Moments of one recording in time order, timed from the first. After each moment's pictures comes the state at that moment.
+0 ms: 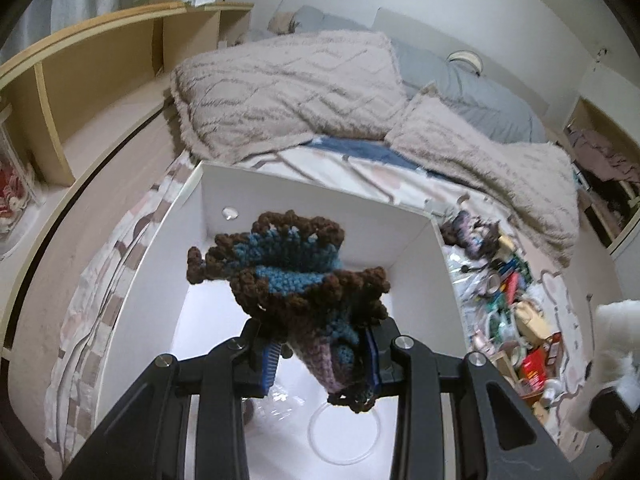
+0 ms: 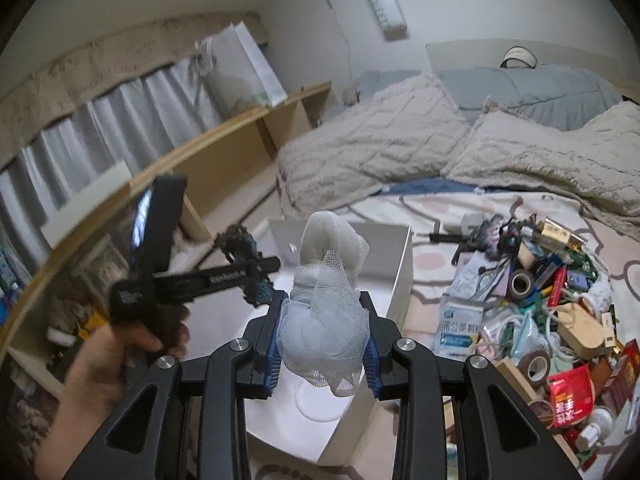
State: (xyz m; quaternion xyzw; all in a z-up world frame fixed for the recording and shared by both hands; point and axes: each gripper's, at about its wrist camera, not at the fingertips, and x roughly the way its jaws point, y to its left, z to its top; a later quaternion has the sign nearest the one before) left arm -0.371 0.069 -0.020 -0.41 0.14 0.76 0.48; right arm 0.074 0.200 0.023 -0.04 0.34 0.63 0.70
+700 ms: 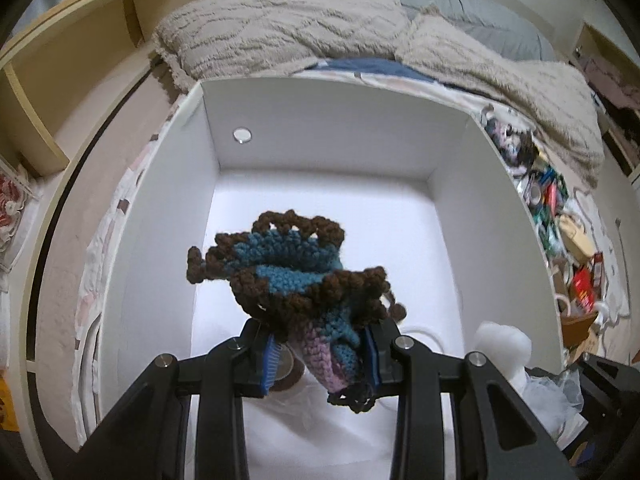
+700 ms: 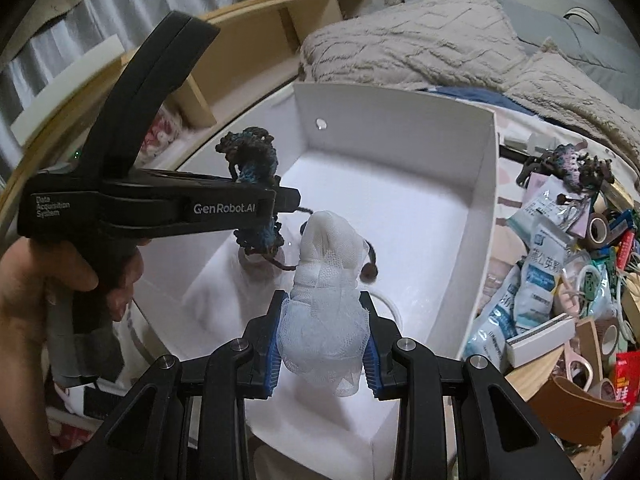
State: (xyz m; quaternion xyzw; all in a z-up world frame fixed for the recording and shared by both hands) left arm -0.376 0.065 -0.070 -0.45 0.27 0.71 0.47; right arm 0.020 0.262 -0.054 -0.18 0.41 0.64 0.62
